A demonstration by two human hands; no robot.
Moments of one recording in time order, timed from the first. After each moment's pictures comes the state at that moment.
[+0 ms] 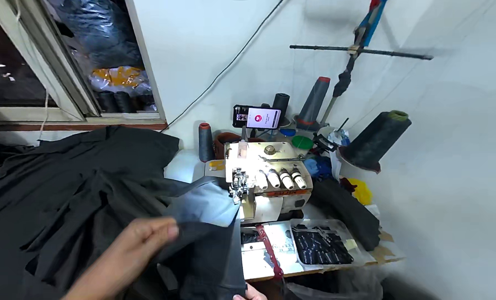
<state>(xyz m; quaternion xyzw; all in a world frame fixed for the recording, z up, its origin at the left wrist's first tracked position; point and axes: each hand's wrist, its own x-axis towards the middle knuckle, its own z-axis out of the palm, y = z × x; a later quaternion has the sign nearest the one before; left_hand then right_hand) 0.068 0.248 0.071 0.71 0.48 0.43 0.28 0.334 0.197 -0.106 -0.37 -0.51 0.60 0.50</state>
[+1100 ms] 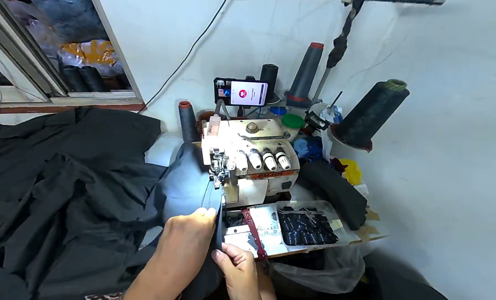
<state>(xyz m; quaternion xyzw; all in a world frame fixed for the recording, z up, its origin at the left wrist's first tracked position) 0.194 0.267 0.032 0.79 0.53 0.22 -0.19 0.323 0.228 -0.041 -0.39 -0.46 0.57 0.57</state>
